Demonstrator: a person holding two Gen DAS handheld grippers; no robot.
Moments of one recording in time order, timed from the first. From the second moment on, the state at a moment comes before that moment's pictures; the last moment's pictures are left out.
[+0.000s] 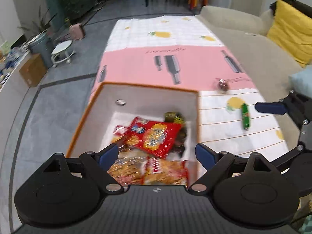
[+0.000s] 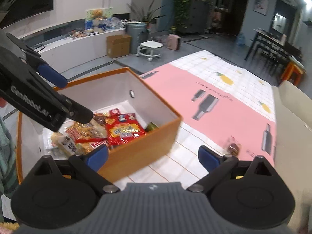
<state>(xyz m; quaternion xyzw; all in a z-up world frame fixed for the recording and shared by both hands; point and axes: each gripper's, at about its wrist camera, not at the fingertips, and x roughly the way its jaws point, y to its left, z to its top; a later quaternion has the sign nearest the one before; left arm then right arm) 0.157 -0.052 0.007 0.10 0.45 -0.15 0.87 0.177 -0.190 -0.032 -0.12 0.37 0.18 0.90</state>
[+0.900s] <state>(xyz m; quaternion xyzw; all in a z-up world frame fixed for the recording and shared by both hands) 0.195 -0.189 -0.042 0.21 0.42 -0.28 0.84 0.219 -0.308 -0.114 -0.06 0.46 0.00 0.89</state>
